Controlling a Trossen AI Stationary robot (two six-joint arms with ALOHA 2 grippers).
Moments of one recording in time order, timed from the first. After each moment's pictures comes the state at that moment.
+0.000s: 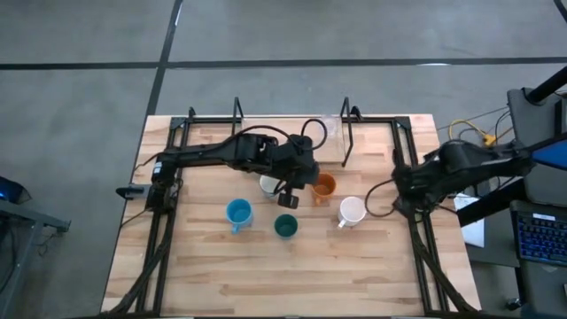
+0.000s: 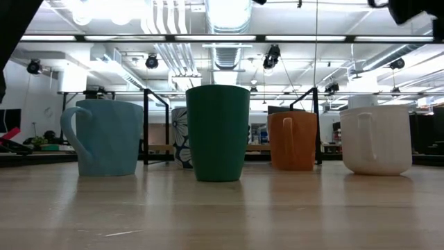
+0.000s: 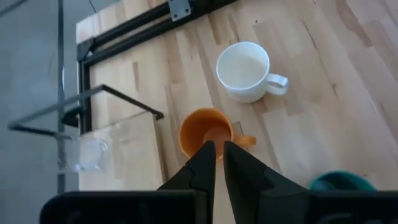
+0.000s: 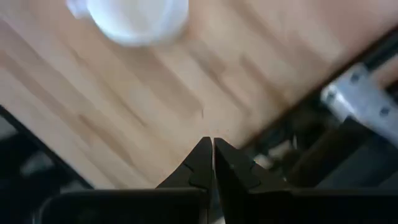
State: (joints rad) left arm -0.05 1.97 2.30 -1.14 -0.15 0.32; right arm 0.22 0.89 1.05 -1.57 -0.13 1.01
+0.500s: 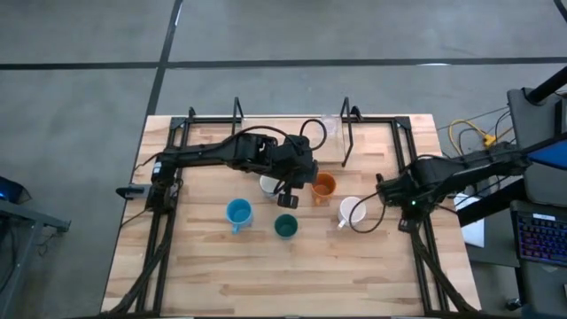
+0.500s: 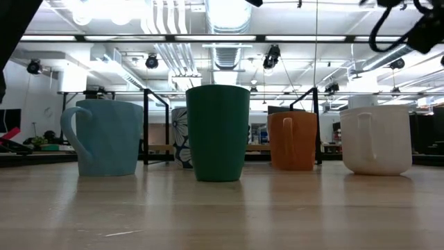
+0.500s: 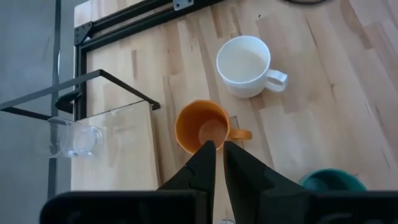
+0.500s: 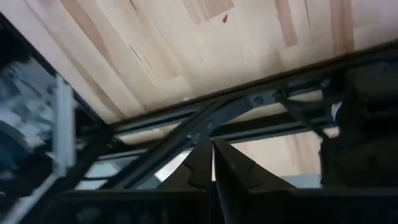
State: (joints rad) left arm -0.05 1.97 2.30 -1.16 -0.16 0.26; right arm 0.22 1.02 0.86 -1.53 -0.45 0.60
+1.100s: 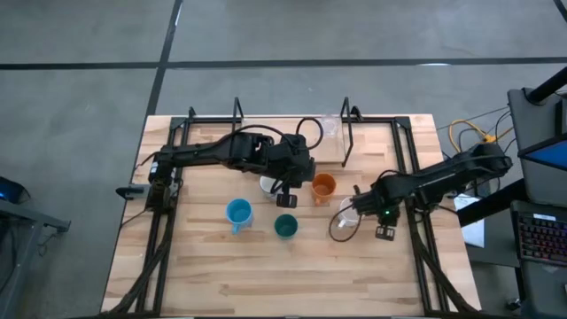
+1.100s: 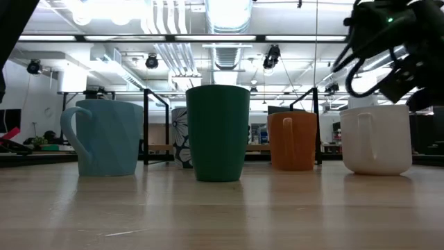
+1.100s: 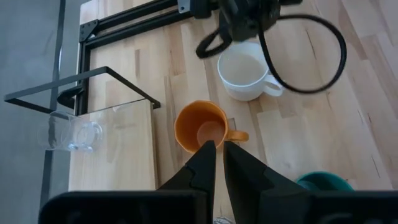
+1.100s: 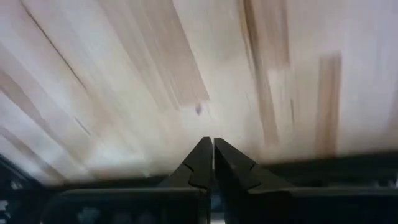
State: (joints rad) left arm -0.05 1.95 2.30 -1.17 -0.16 0.21; right arm 0.21 1.33 0.73 -1.16 -0.31 0.49
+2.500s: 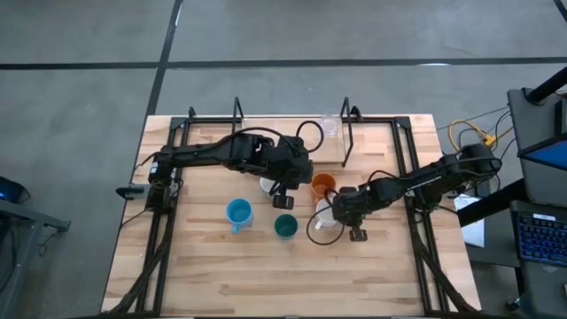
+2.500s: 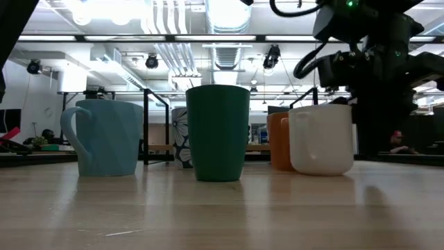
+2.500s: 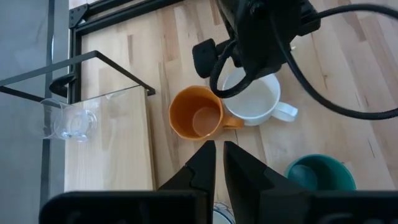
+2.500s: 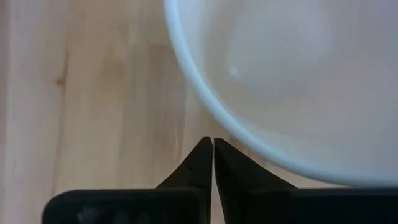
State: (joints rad) left arm -0.06 1.95 2.29 -1.22 -0.16 0.21; right arm 0.19 1.45 0.73 -0.51 -0.10 0.11
